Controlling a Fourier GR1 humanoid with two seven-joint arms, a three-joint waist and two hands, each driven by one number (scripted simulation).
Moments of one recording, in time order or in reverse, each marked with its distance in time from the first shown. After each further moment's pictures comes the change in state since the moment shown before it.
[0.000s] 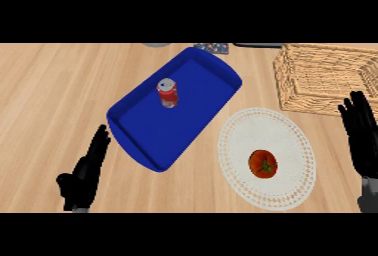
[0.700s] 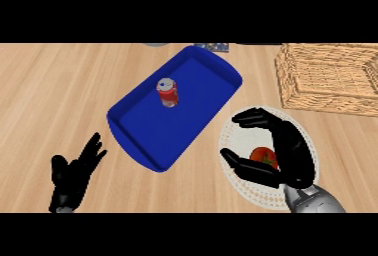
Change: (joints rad) left arm 0.000 0.075 0.037 0.054 0.079 -0.092 0.205; right arm -0.108 0.223 0.372 -0.244 0.401 -0.105 -0.323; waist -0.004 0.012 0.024
